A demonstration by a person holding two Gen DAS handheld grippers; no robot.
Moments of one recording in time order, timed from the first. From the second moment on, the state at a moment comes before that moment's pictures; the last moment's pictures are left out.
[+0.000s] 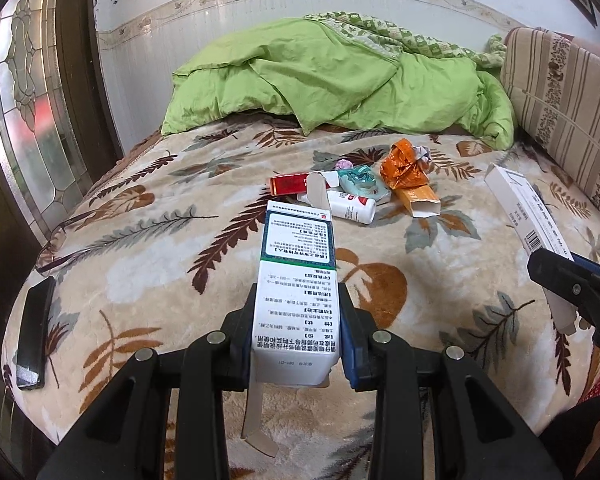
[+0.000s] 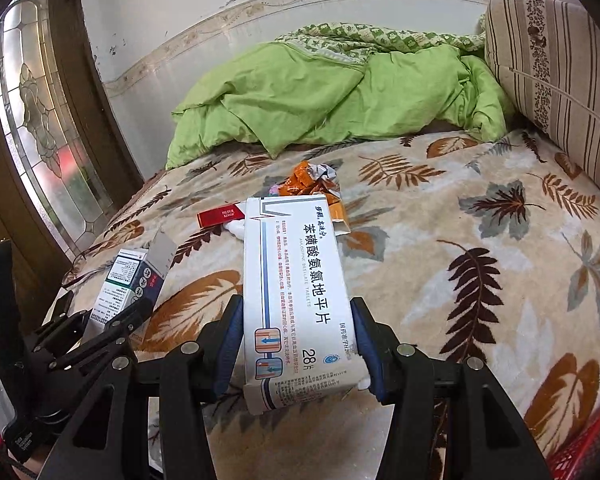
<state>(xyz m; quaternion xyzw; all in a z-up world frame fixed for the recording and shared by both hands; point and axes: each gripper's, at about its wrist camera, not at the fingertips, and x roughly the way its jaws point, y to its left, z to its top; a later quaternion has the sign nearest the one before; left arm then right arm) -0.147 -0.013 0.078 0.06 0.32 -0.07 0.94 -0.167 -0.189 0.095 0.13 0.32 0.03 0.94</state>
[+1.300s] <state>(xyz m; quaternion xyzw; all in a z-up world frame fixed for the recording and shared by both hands) -0.146 -0.015 0.077 0.07 0.32 -0.07 0.94 -0.166 -0.188 0.095 0.13 0.32 0.04 0.94</state>
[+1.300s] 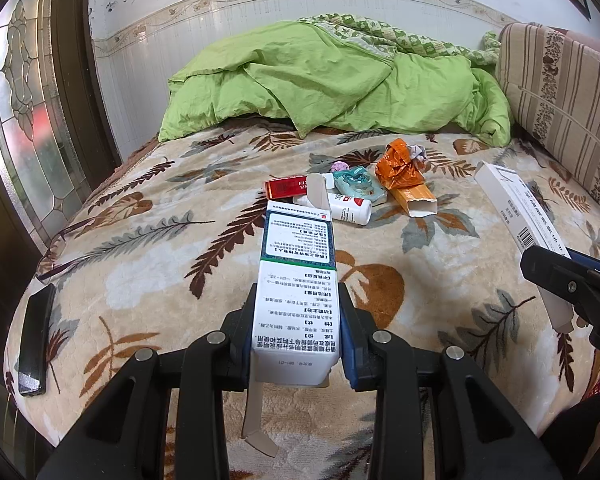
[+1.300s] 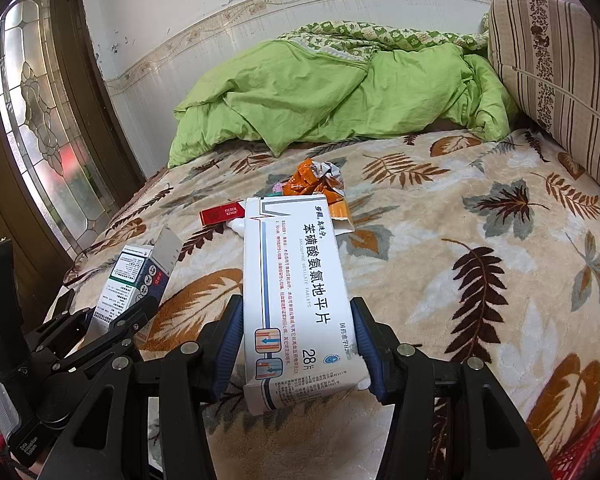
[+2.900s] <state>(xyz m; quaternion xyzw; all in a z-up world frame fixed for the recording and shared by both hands) -0.153 -0.021 0.084 0.06 0.31 -0.09 0.94 -0.171 -0.192 0.095 0.16 0.32 0.04 0.93</state>
